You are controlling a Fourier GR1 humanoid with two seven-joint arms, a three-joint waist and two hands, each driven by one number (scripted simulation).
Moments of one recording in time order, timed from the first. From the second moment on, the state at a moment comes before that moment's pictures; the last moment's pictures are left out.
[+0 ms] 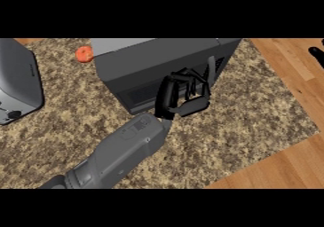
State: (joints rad) left arm -0.90 0.00 -0.77 -0.80 0.91 0.57 -0.65; right arm -0.35 -0.61 -0.15 -1.47 -0.75 0.73 -0.21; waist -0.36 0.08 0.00
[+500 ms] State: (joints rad) left arm -0.90 0.00 -0.79 -0.78 0.95 0.58 -0.70; right arm -0.37 -0.63 -0.15 -1.47 -0.80 0.75 -0.18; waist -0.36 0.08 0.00
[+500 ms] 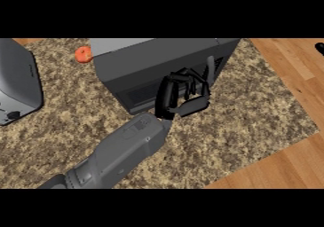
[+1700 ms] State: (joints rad) left arm -0.92 0.00 -0.82 -0.76 1.02 0.57 -0.77; right arm -0.39 -0.69 -0.12 -1.47 -0.92 0.84 -0.12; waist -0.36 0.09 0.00
